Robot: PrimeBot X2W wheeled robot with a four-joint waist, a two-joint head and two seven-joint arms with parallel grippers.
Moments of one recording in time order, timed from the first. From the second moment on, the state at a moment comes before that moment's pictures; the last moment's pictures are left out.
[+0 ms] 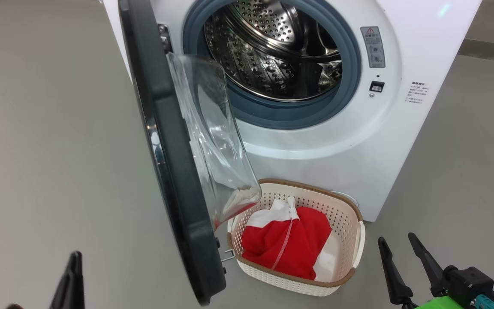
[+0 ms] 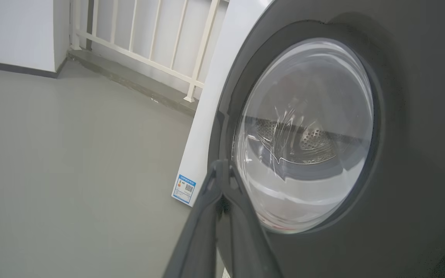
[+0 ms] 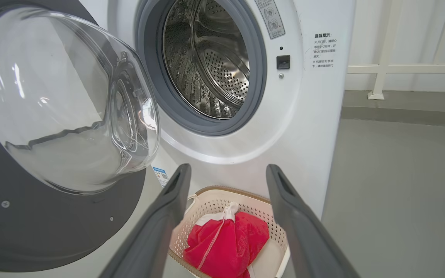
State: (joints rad) left arm 0.09 0.12 0.07 0.14 -0.53 -0.13 -0.25; right arm 0.09 -0.04 0.02 0.22 0.31 0.13 -0.26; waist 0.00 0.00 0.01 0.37
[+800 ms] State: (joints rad) left arm -0.02 0.30 0.11 -0.07 -1.86 -0.12 0.51; right arm 0.07 -0.04 0.02 0.22 0.31 0.13 -0.26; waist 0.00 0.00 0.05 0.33
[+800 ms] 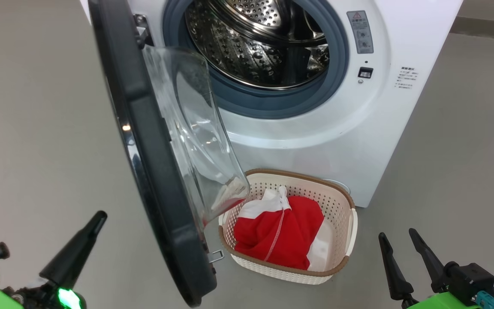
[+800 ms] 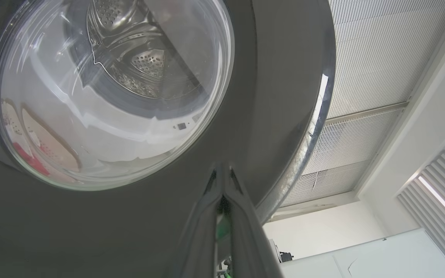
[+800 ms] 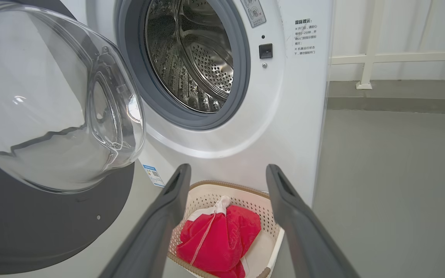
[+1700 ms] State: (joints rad) left arm -0.18 0.08 0.15 0.04 -1.67 -0.12 0.78; right arm 0.02 -0.04 0.02 0.21 0.31 0.13 -0.26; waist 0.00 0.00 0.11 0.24
